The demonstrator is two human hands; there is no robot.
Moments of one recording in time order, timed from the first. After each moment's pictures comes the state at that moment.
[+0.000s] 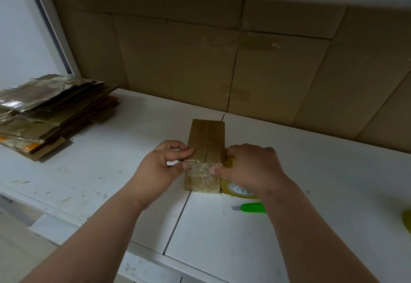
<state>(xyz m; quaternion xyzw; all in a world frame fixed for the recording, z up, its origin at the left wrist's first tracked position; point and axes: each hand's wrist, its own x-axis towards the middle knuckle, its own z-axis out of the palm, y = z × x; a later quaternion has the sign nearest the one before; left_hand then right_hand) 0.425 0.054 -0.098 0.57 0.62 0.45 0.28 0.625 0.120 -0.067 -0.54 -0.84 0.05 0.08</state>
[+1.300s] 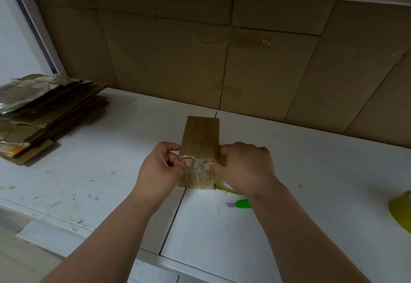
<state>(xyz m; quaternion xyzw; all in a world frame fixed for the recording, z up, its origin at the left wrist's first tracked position) 0.446 0.061 -0.111 0.47 0.67 0.50 0.29 0.621 0.115 -0.077 -0.55 -0.83 0.00 0.09</state>
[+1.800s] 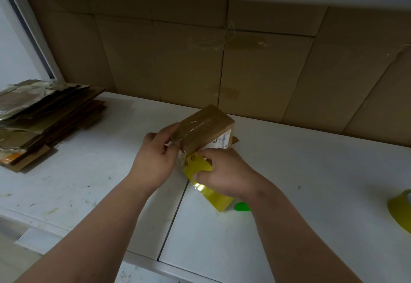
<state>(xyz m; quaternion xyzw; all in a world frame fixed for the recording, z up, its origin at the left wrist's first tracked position) 0.425 0.092 -0.101 0.57 0.68 0.44 0.17 0.603 0.102 -0.064 -0.48 -0.80 0.32 0.15</state>
